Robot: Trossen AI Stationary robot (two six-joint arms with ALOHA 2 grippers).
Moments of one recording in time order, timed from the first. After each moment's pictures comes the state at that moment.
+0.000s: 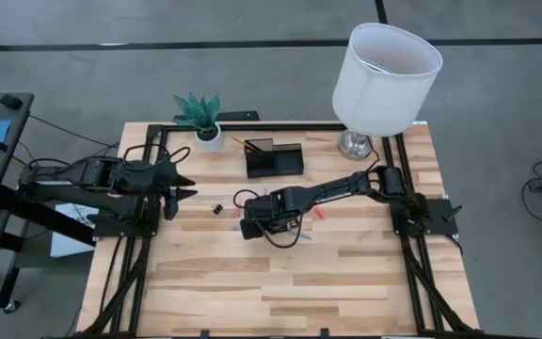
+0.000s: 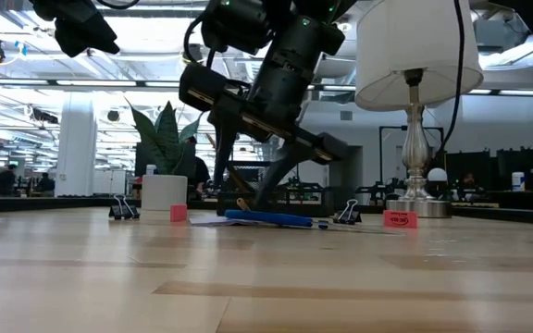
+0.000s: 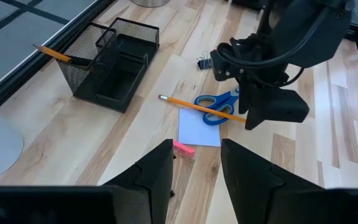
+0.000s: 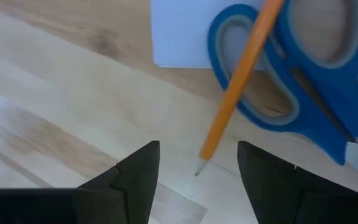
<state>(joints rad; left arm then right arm) -0.06 0.62 0.81 -0.80 -0.22 -0.36 0.10 2.18 1.68 -0.69 -0.13 1.33</state>
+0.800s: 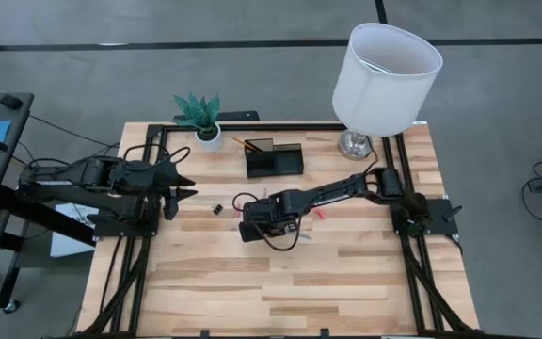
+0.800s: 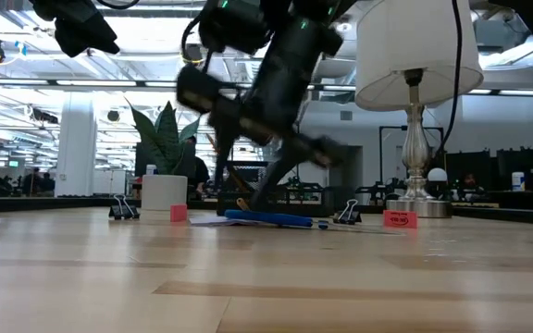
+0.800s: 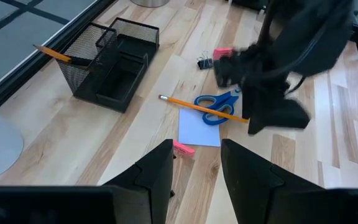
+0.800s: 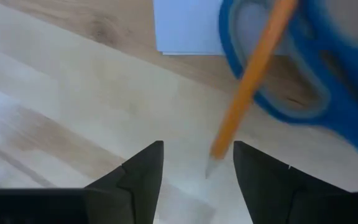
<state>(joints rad) -0.06 0.62 0.81 -0.80 -0.22 -0.36 0.11 2.21 1.68 -0.66 -0.16 1.35</state>
